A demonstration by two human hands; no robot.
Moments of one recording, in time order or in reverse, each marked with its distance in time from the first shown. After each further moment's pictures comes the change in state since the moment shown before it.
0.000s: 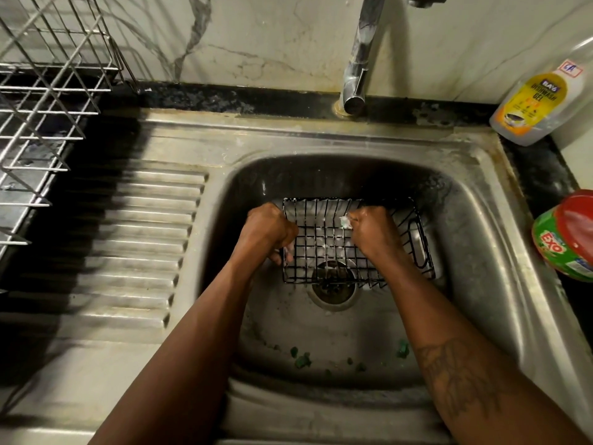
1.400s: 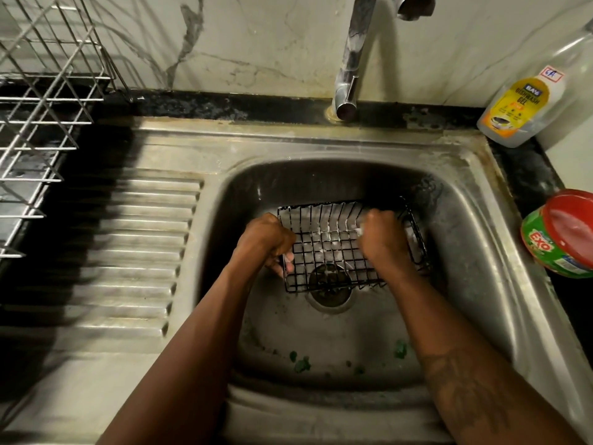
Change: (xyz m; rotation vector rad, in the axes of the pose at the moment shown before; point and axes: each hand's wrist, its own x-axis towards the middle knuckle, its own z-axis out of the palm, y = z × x) left_hand 0.020 -0.007 0.007 -0.133 -0.084 -0.026; right_hand -0.017 -0.013 -0.022 -0.242 0.047 0.266
